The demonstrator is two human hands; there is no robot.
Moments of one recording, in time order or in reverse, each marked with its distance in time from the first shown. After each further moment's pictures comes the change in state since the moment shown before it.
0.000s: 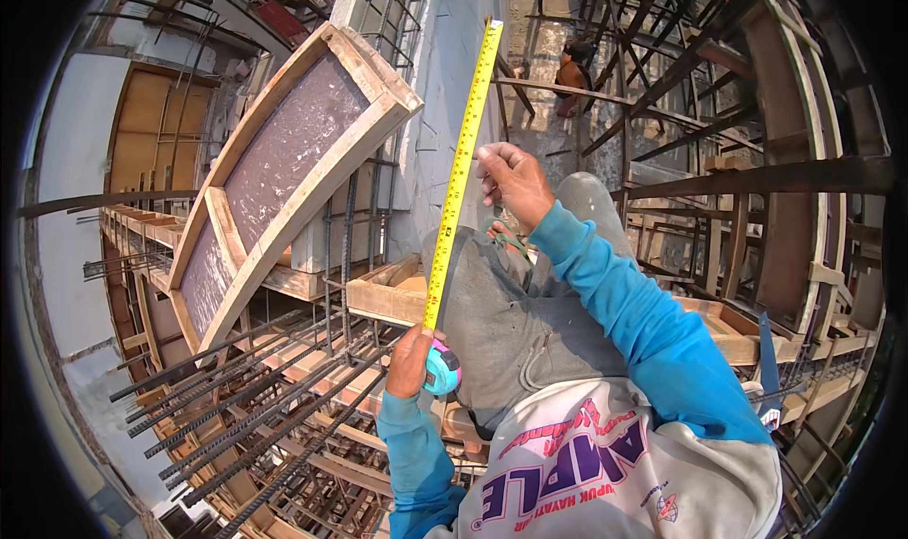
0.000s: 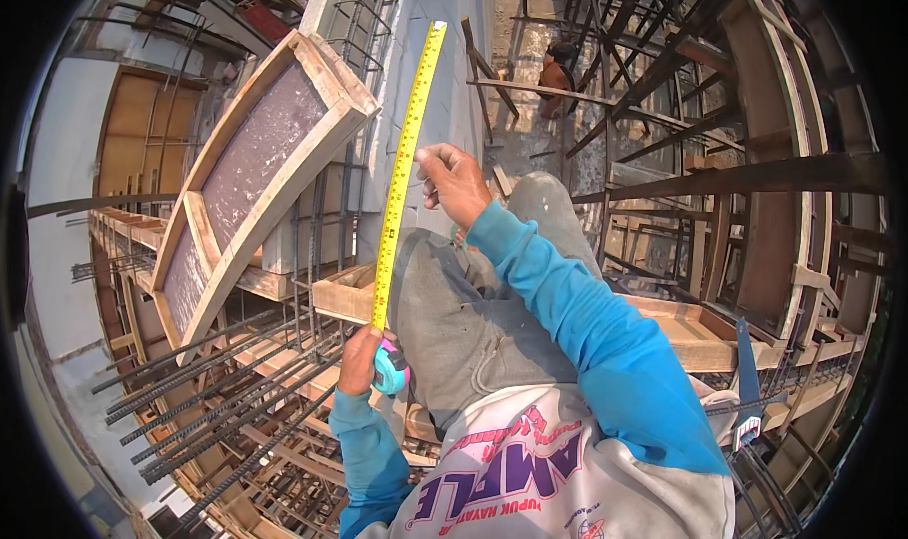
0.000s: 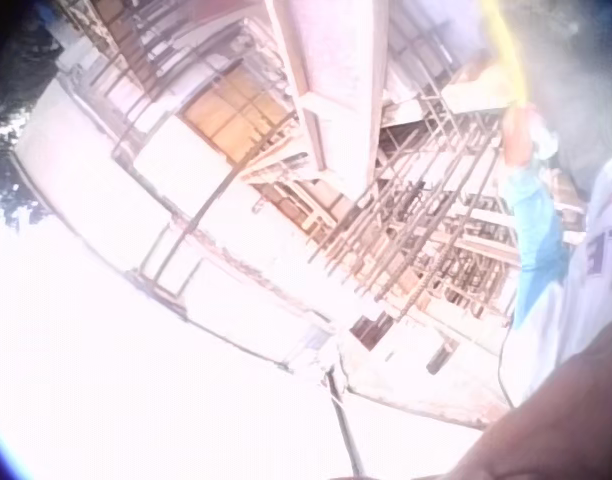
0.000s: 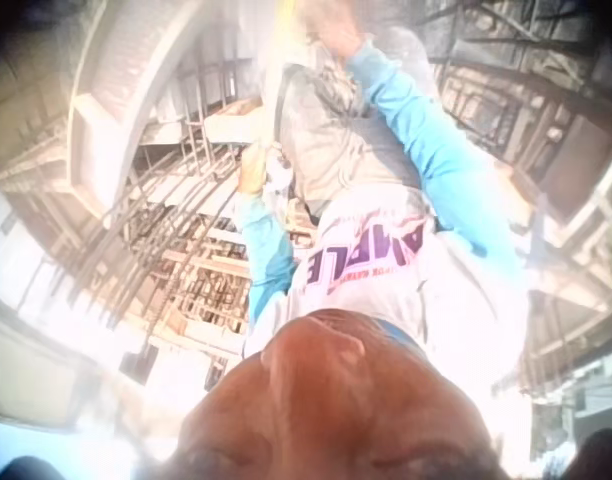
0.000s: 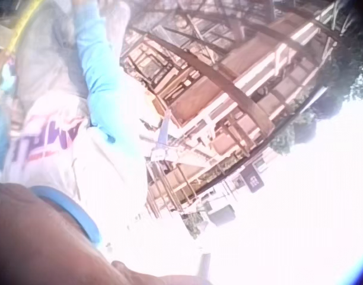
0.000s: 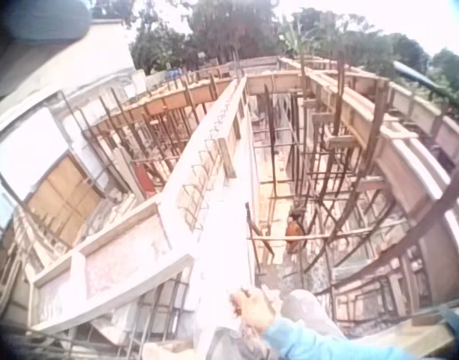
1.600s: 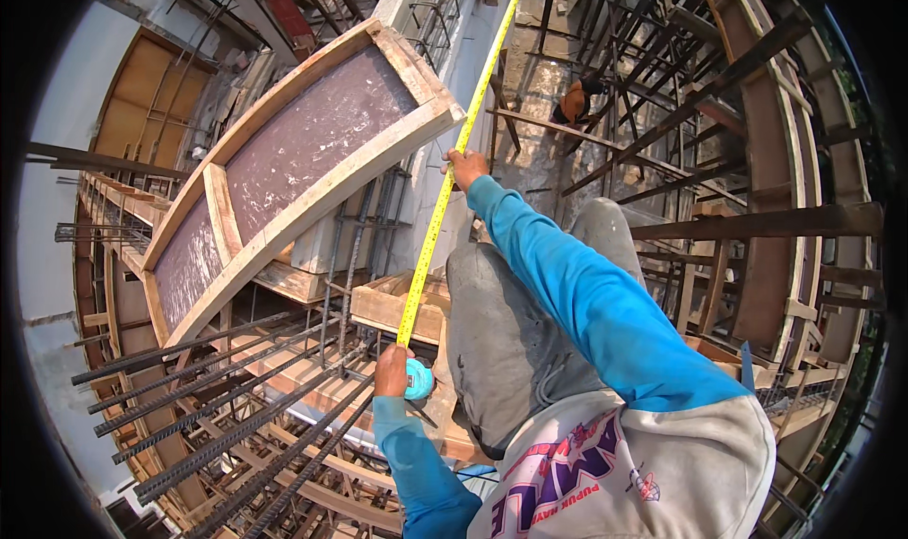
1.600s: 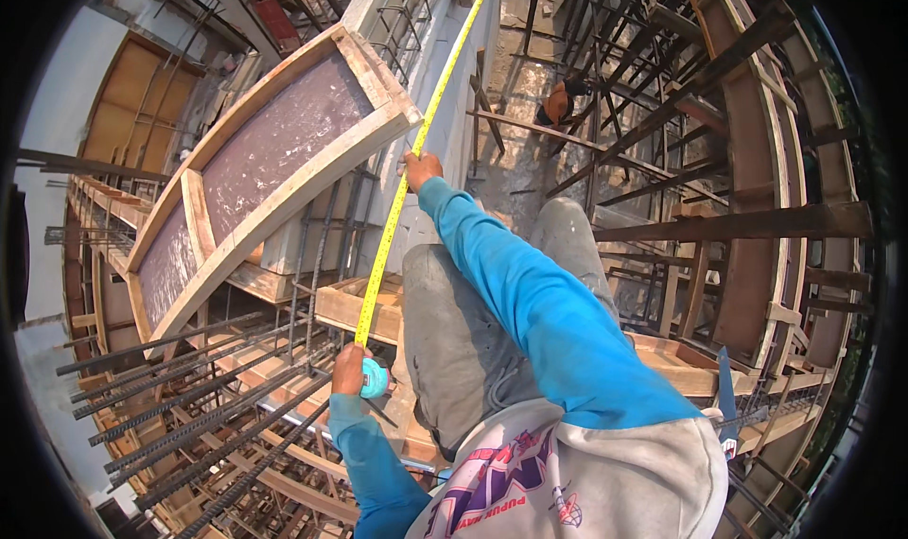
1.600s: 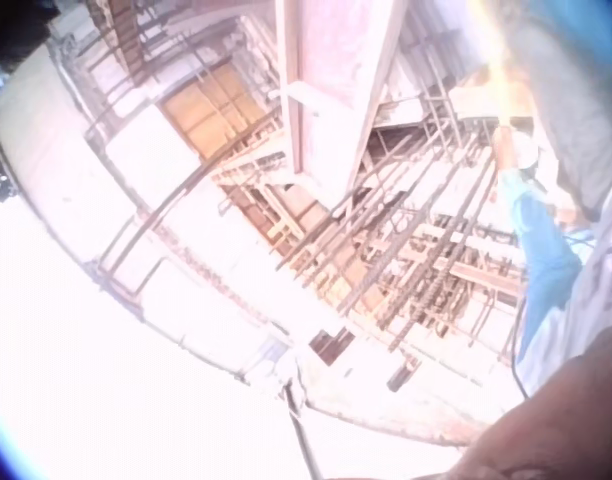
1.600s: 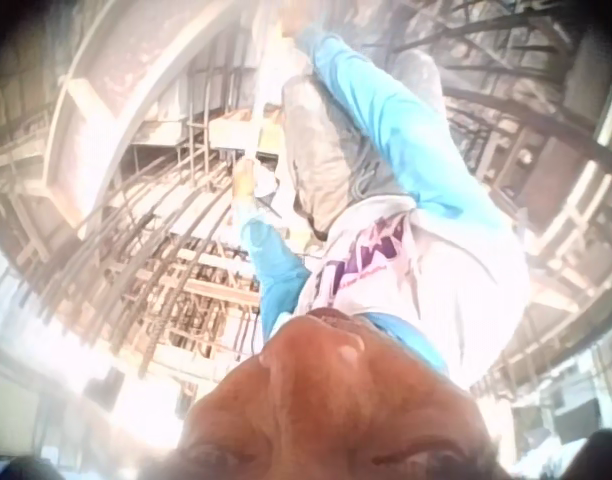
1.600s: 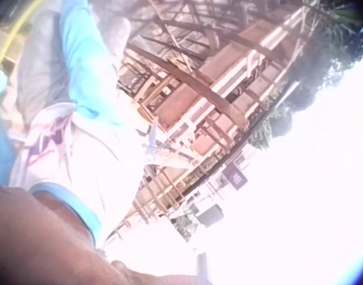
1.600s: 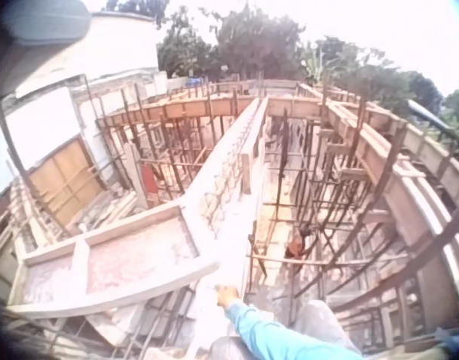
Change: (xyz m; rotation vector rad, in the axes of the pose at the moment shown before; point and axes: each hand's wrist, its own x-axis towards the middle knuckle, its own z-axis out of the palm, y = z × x) left_hand 0.023 -0.122 -0.077 0.160 0.350 -0.024; right_hand 0.167 0.144 0.077 -0.311 0.185 0.083
